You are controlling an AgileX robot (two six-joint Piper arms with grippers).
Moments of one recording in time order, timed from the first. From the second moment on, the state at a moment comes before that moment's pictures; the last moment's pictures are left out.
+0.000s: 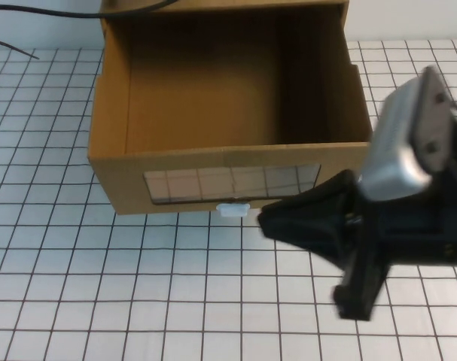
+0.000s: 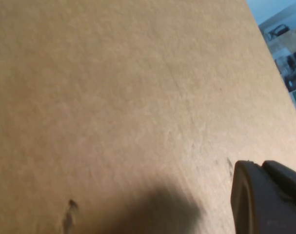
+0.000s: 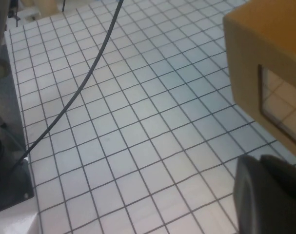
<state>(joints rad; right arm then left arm) 0.65 1.11 -0.90 1.08 0.63 -1.09 -0.17 2.18 -2.46 -0.85 1.24 0.08</state>
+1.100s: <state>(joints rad) 0.84 1.72 -1.18 1.73 0.10 -2.08 -0.17 2.20 -2.48 -0.85 1.24 0.04</state>
